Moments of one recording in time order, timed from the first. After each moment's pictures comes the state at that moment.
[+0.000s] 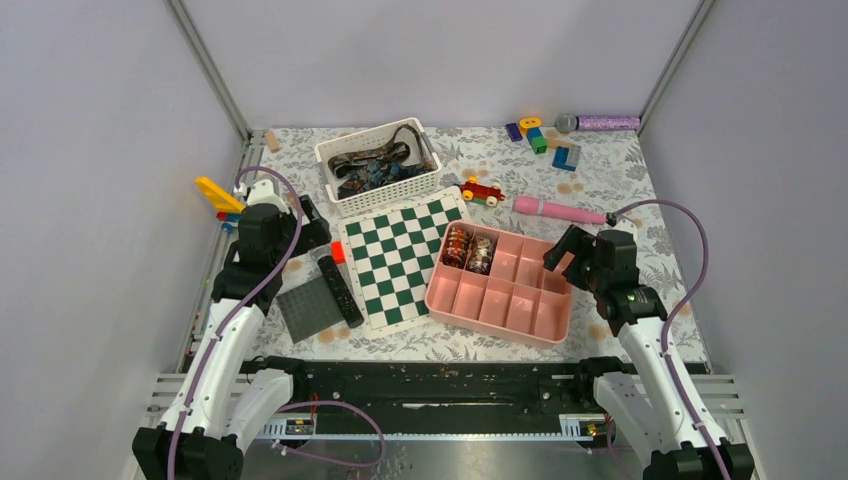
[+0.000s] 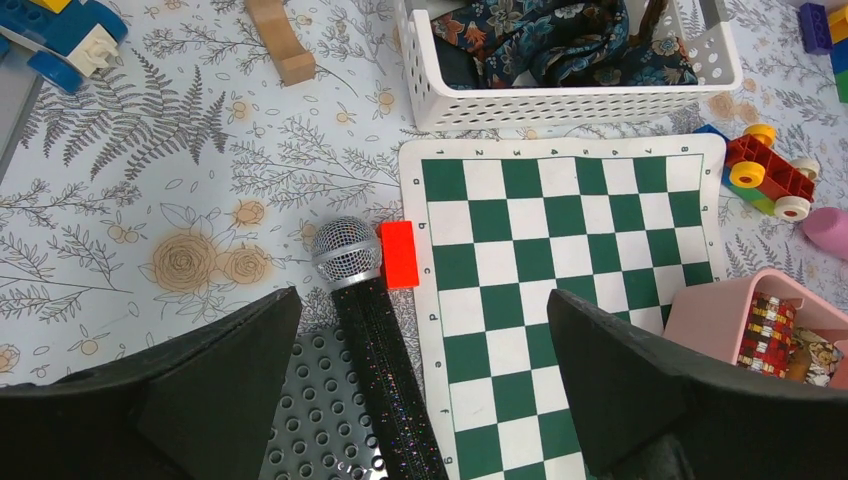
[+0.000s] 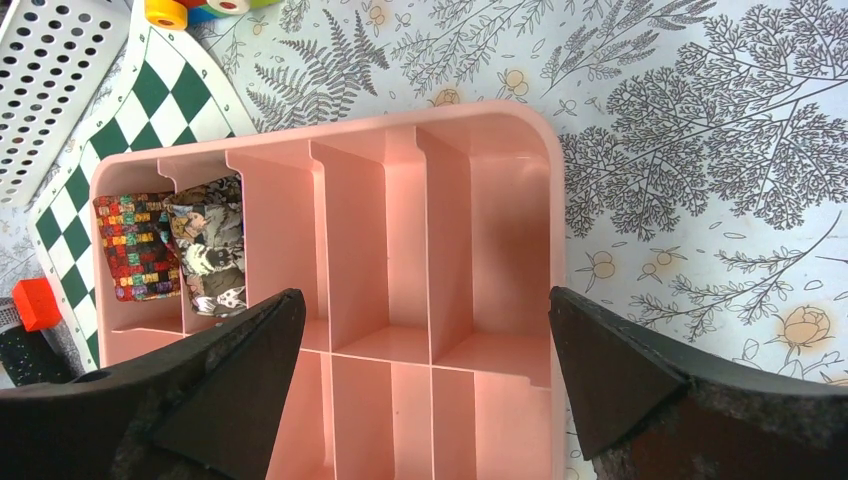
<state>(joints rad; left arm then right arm) -0.12 0.84 0.79 -0.45 -0.11 -0.41 0.10 0.75 0.58 -0.51 0.02 0.57</state>
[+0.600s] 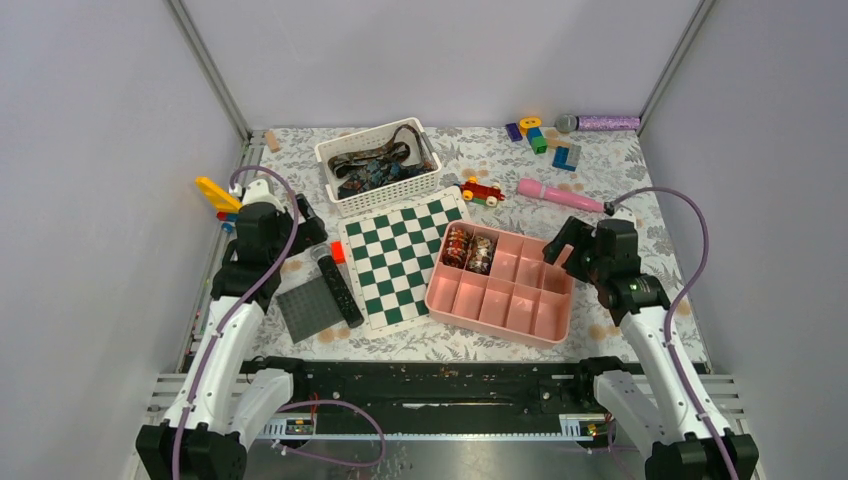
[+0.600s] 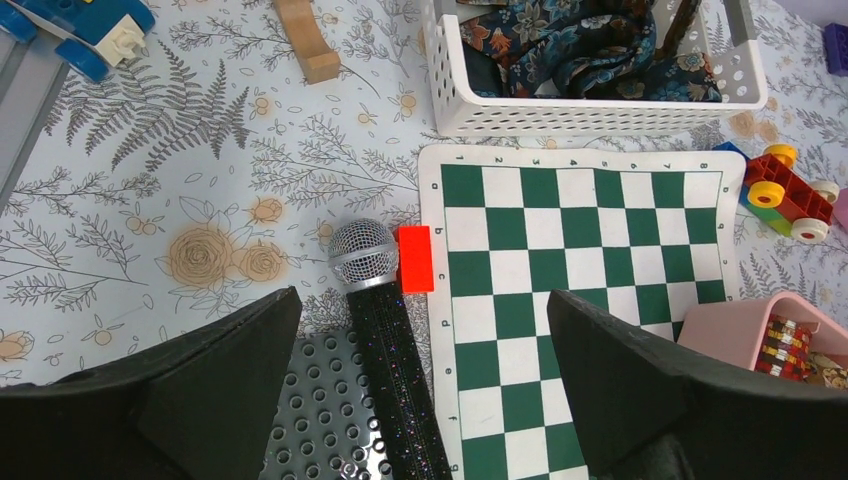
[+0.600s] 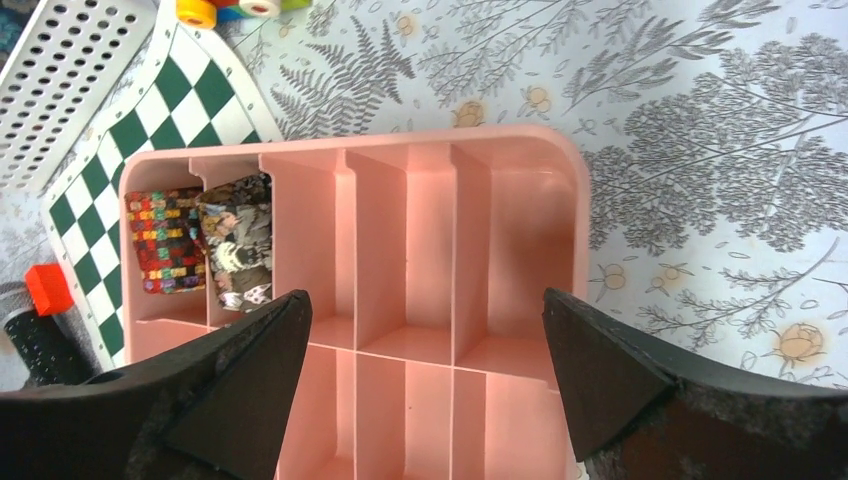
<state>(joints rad) -0.09 0.86 0.79 -0.45 -0.12 -0.42 0.10 0.79 0.66 -0.54 0.01 0.54</state>
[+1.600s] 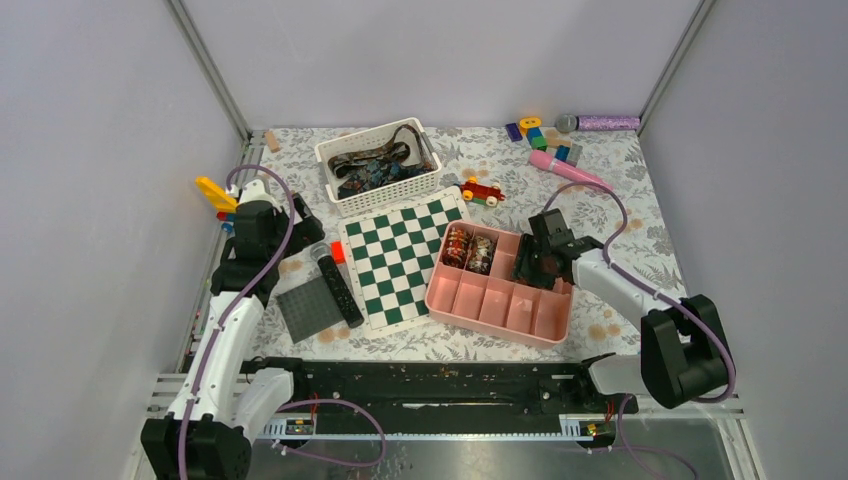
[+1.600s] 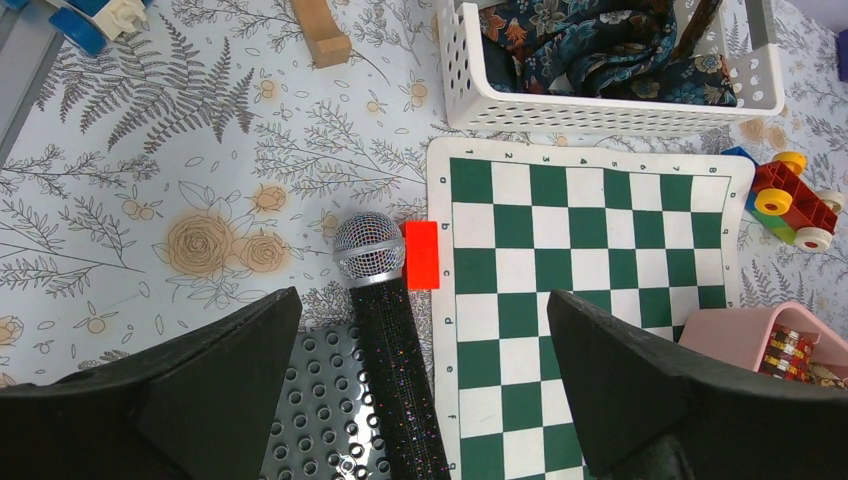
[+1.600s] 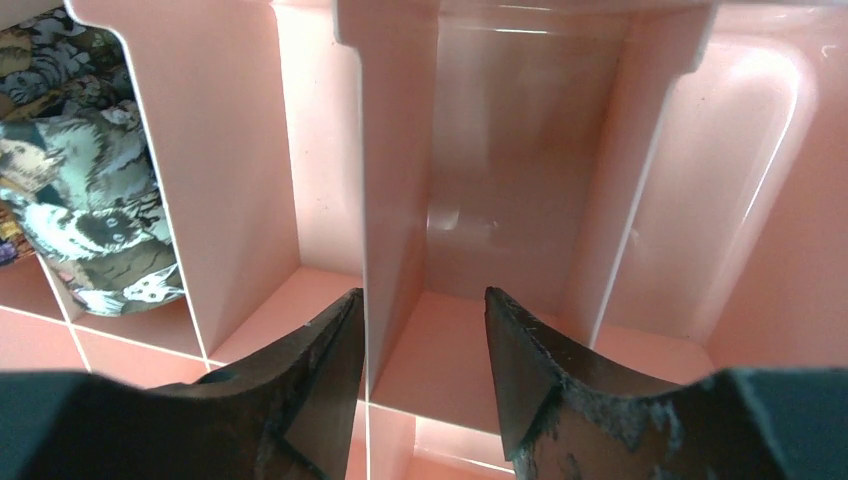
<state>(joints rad) -0.04 0.89 0.79 -0.45 -0.08 -0.44 0.36 1.32 0.74 -0.51 0.01 0.62</state>
